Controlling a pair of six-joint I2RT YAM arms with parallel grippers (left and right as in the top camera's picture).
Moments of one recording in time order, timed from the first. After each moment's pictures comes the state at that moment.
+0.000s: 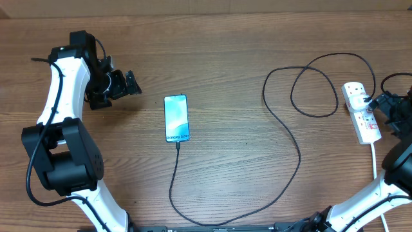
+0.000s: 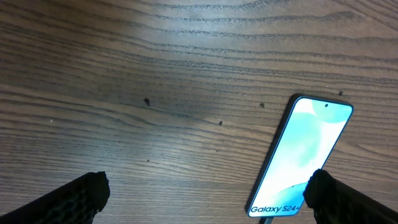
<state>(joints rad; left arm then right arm) 0.17 2.01 1.67 -1.16 0.23 -0.16 -0.67 2.08 1.53 -0.90 0.01 0.26</state>
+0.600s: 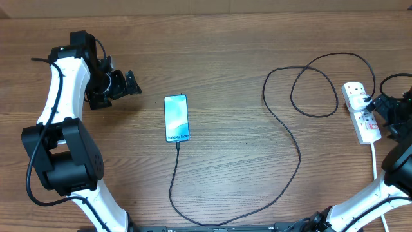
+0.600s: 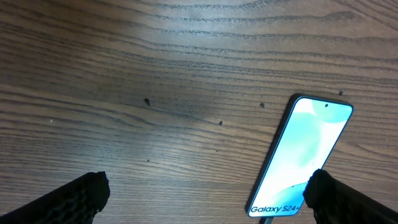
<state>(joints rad) 0.17 2.01 1.67 -1.16 0.23 -0.16 -0.68 2.07 1.52 -0.95 -0.03 0.23</state>
